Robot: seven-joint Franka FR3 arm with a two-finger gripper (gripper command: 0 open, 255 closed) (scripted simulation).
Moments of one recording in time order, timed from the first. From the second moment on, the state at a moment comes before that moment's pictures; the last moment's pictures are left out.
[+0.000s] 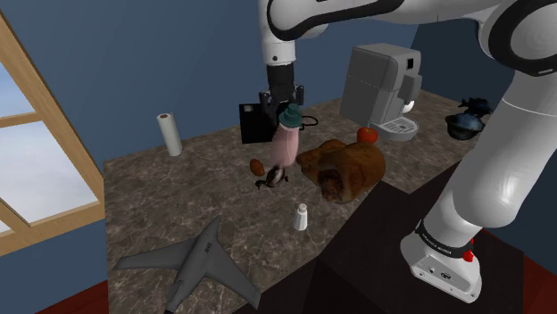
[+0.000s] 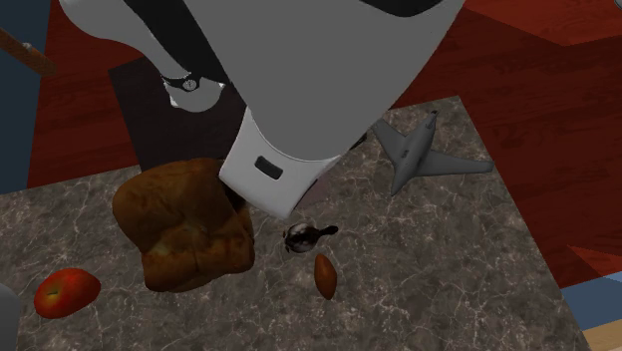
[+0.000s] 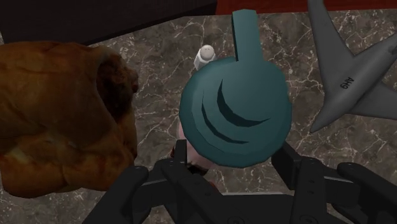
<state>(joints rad) 0.06 0.07 0.17 -1.75 0.10 1.62 0.50</state>
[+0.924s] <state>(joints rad) 0.06 0.09 0.18 -1.54 0.10 1.42 0.52</state>
